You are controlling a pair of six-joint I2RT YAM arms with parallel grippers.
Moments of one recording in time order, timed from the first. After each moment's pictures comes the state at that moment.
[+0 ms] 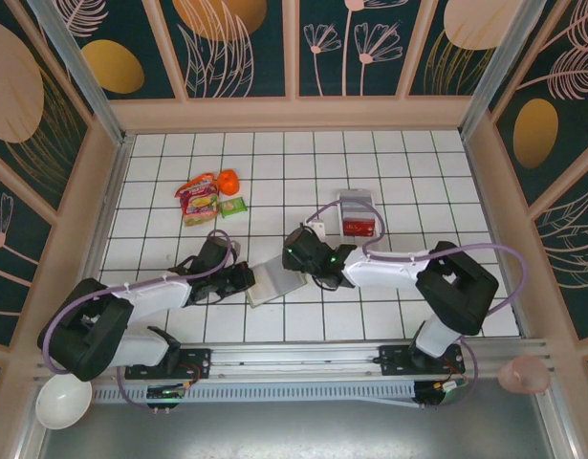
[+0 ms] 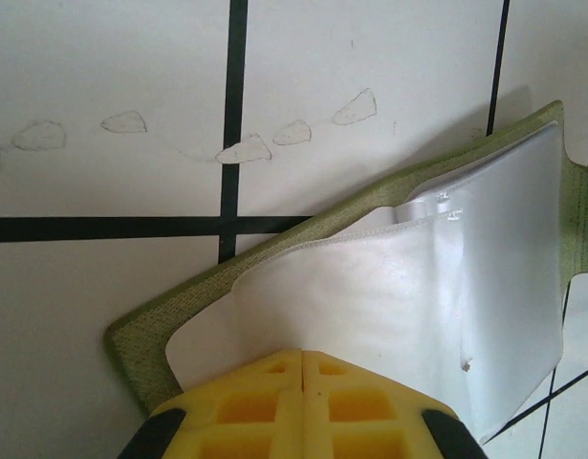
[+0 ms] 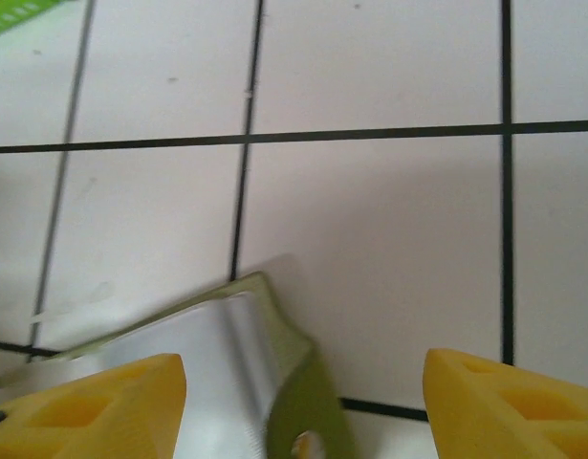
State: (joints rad) left arm -0.56 1.32 0.38 0.00 0.29 -0.85; right arm 1.00 1.62 0.86 -0.17 0.32 0.83
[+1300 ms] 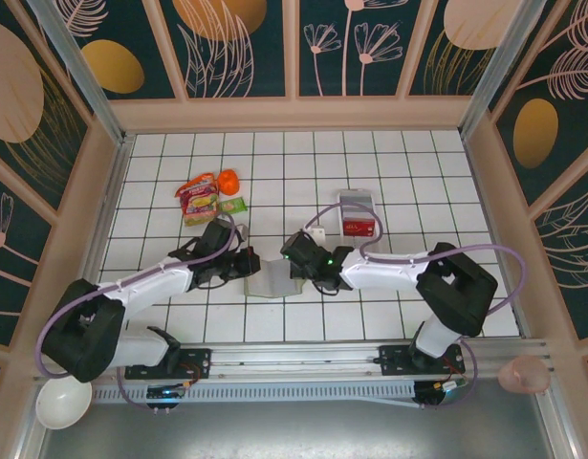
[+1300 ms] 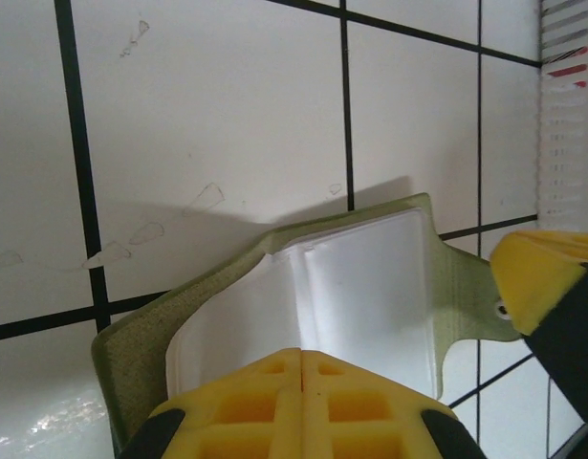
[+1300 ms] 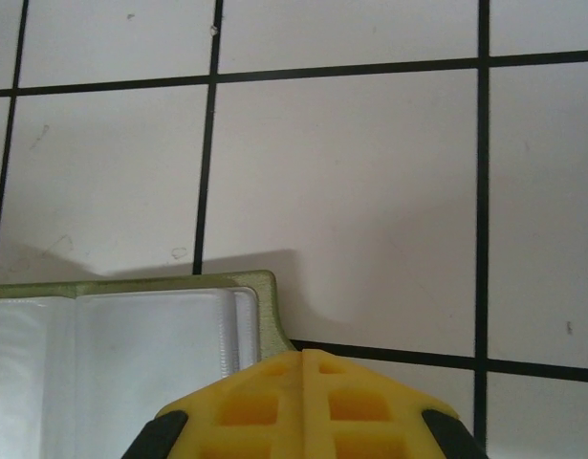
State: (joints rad) left arm -0.56 1.32 0.57 -0.17 0.31 -0.73; right arm 1.04 1.61 0.87 -0.28 0.34 0.89
